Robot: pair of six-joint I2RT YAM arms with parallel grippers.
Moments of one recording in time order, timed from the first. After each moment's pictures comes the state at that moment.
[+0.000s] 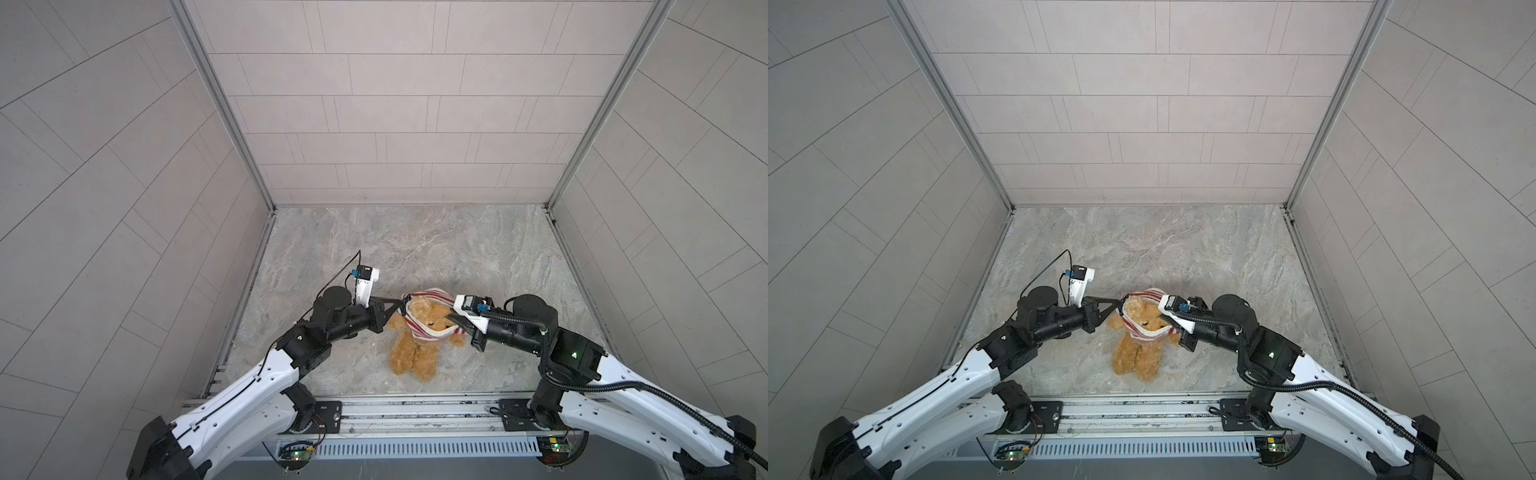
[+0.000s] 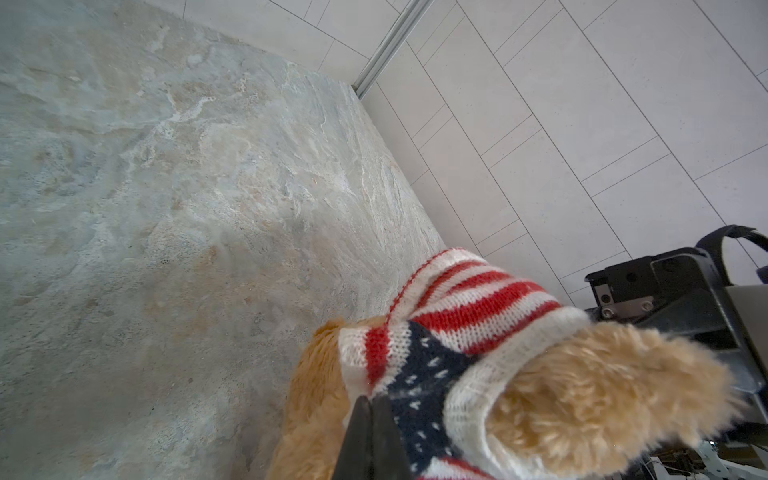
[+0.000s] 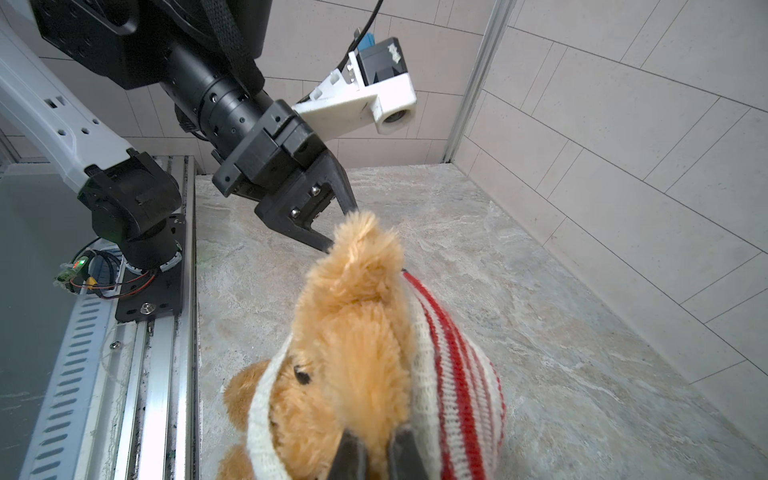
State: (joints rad) left arm -0.68 0.83 0.53 -0.04 0.31 -0.62; right arm 0.85 0.69 0.66 -0.25 -0.18 -0.25
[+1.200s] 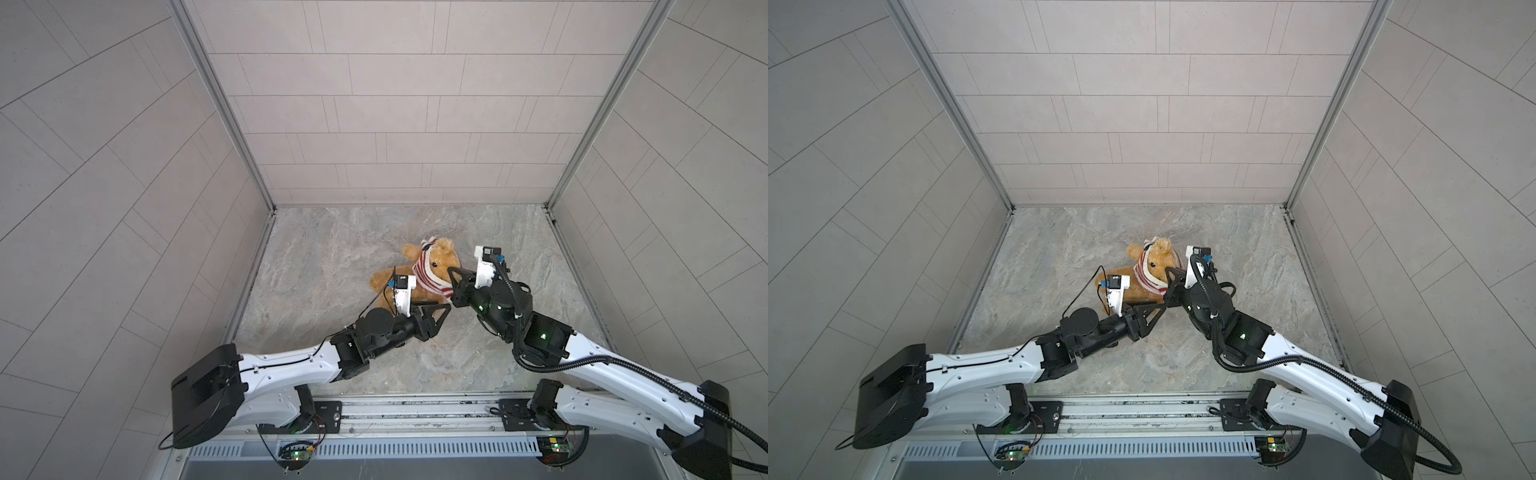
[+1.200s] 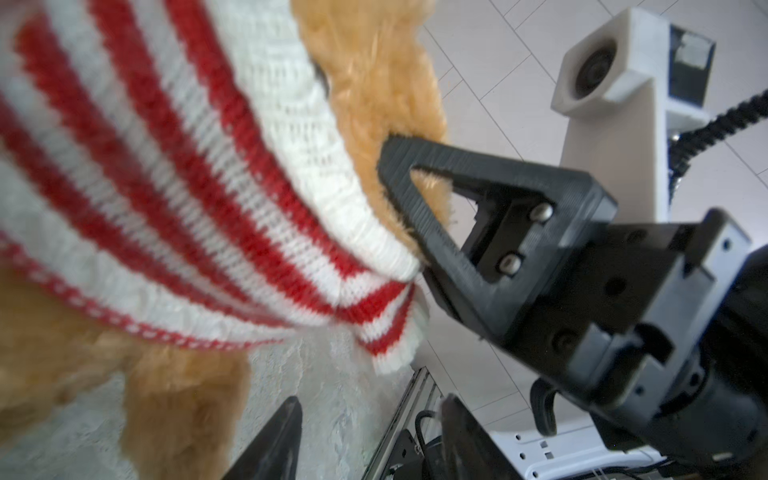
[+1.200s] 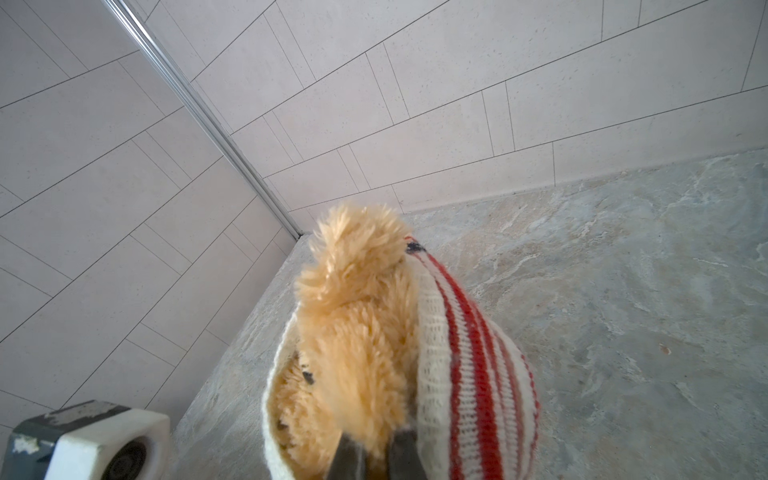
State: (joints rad) left arm -1.09 1.22 0.54 0.64 -0.07 -0.84; right arm 0.88 0.92 0.74 -0.02 0.42 0.59
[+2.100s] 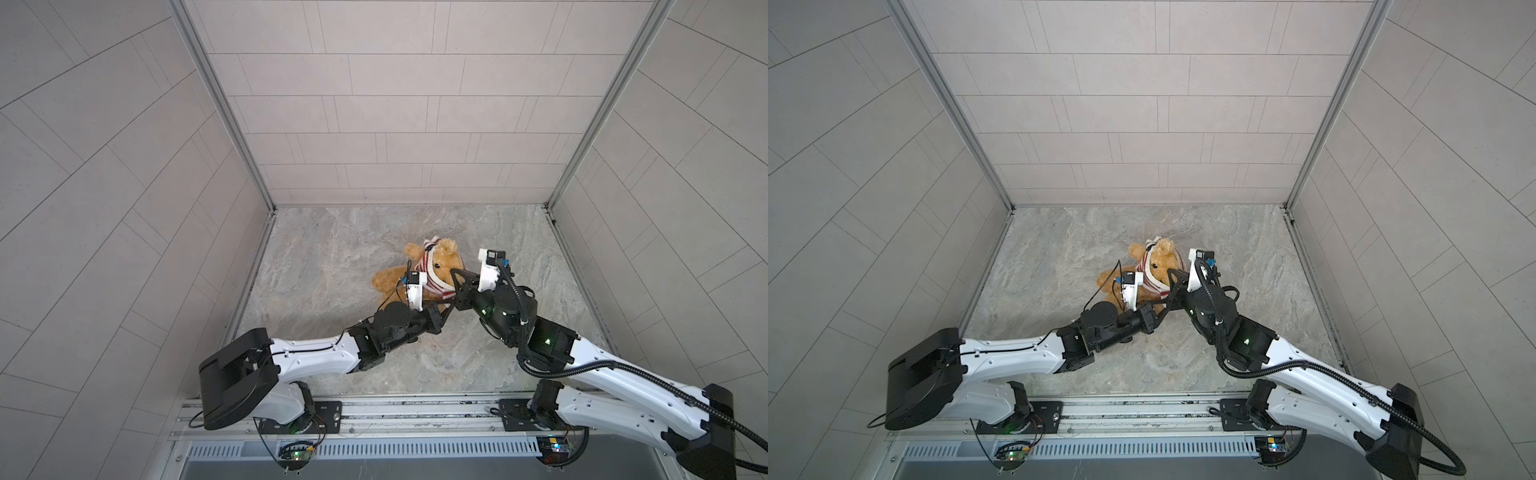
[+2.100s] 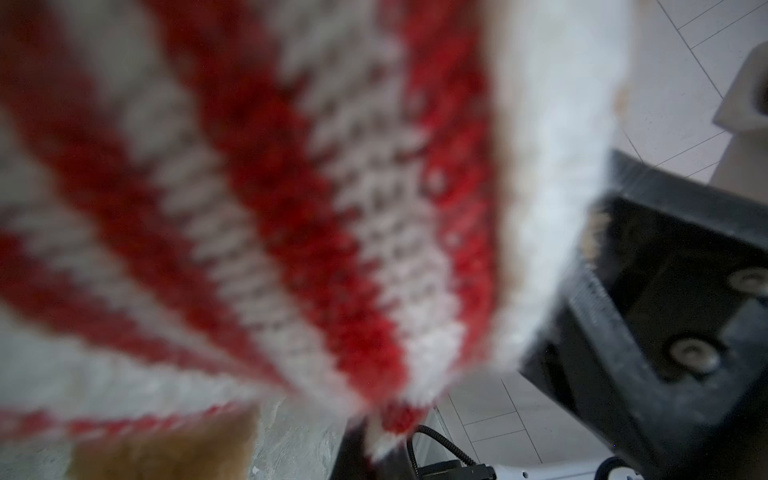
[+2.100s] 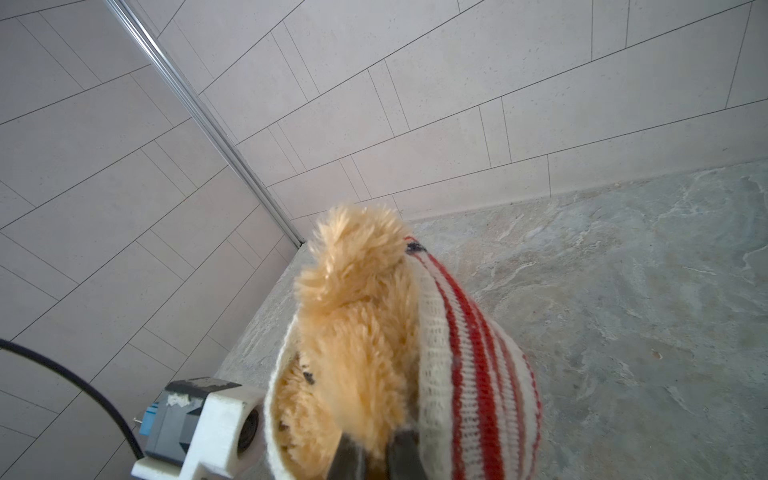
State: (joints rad) left arm -1.09 1.38 0.61 0.65 -0.05 -0.95; right arm 0.90 0.87 0.72 -0.02 0.46 0.57
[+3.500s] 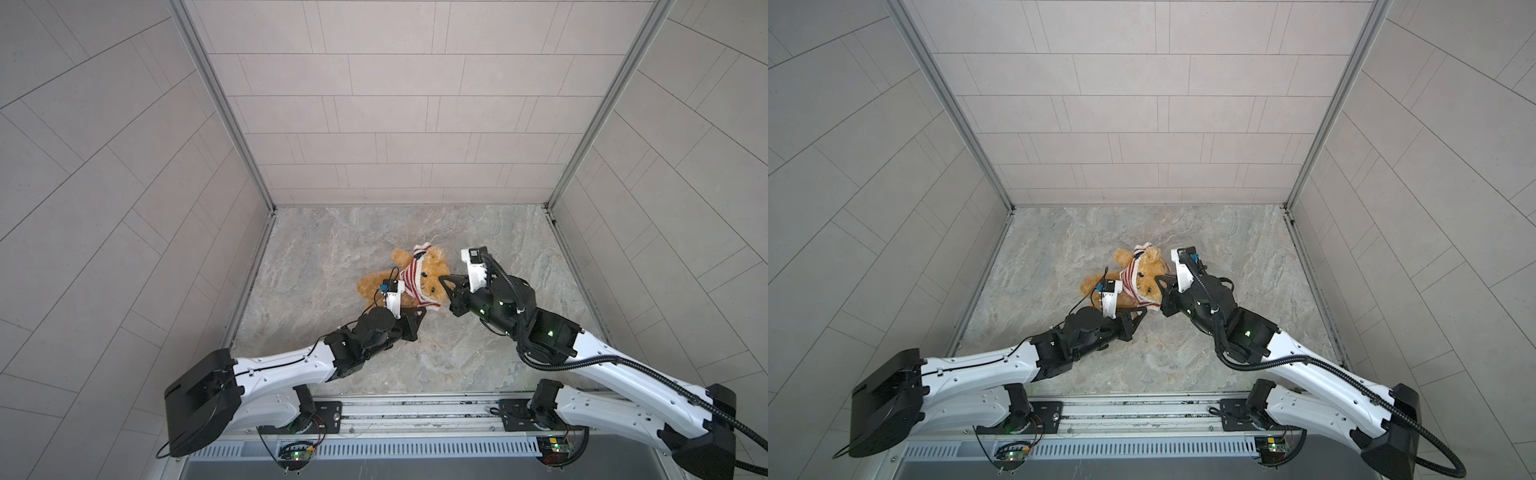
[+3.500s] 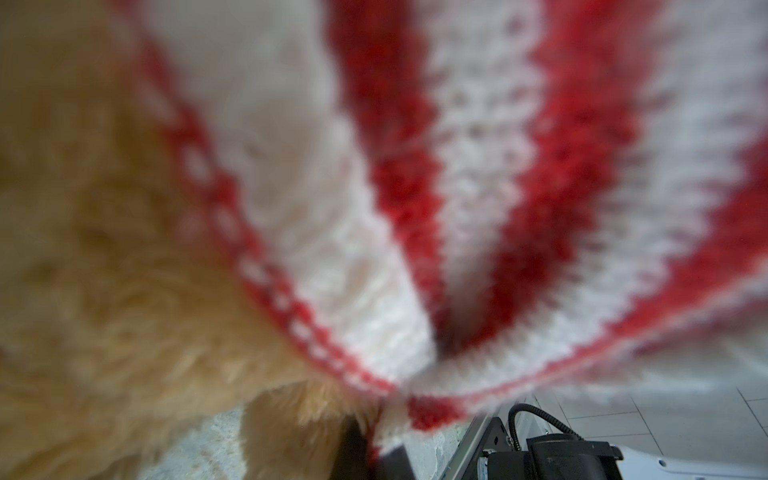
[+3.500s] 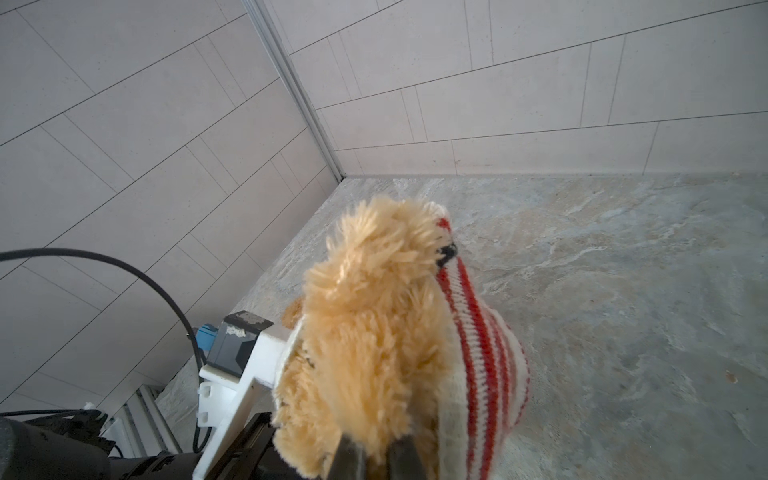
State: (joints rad) left arm -1.02 1.17 0.48 0.36 -0.13 -0.82; right arm 0.86 0.94 0.84 -0.16 0.17 0.45
